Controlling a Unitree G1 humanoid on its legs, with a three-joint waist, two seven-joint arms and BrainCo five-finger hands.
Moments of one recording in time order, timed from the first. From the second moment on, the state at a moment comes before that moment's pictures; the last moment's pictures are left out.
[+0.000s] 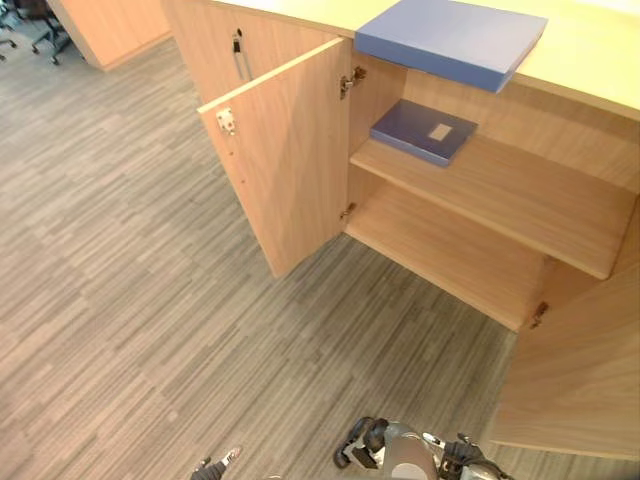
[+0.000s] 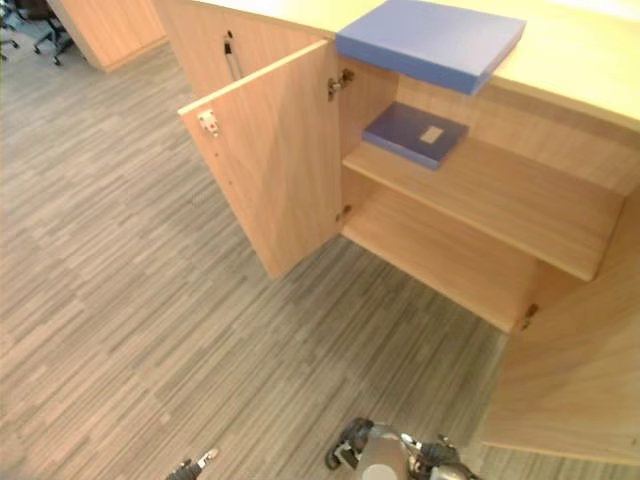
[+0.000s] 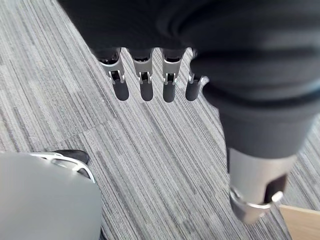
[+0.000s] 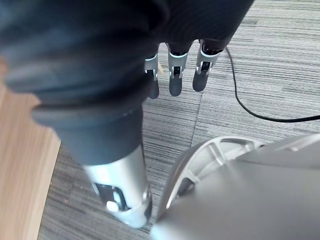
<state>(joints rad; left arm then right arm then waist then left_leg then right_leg) 0.07 0.06 0.29 1.13 -0.12 -0.07 0.12 -0.01 -0.08 -0.45 1.14 0.06 0.01 -0.12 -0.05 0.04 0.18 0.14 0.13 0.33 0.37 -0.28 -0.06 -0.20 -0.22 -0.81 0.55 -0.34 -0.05</state>
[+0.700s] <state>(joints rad) 0.08 0.04 0.37 1.07 -0.16 -0.10 0.13 0.04 -0.08 -0.37 1.11 0.06 0.01 -0.13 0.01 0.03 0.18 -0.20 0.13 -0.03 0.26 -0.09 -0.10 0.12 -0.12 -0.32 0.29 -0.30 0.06</state>
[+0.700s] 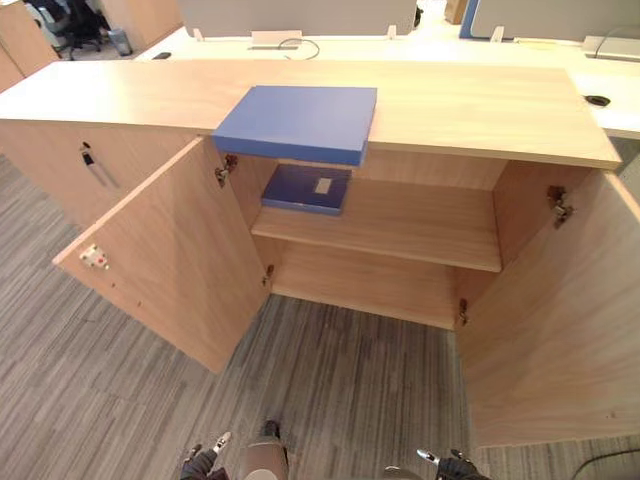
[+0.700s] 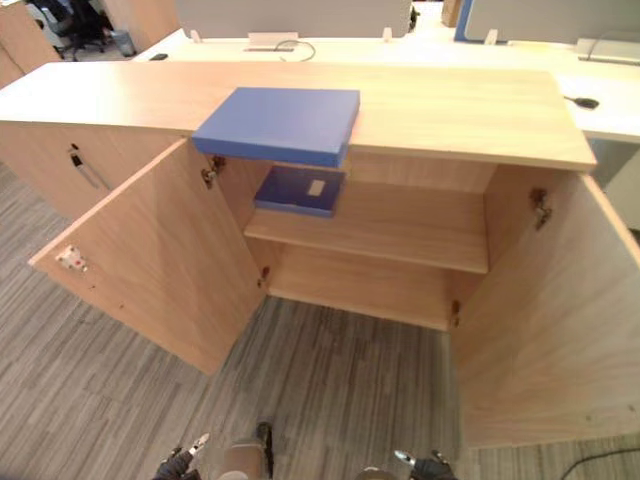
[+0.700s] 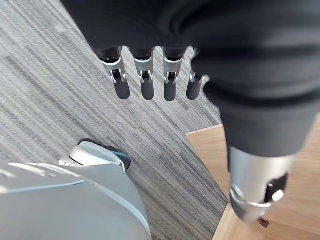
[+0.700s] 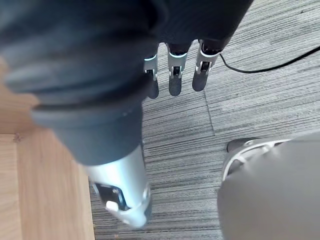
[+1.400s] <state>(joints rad) 0.12 0.09 0.11 1.05 -0.16 -0.10 0.12 0.03 -0.10 -0.37 1.10 0.02 0.02 -0.11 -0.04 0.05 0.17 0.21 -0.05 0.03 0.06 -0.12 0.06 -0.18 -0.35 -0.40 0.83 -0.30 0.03</state>
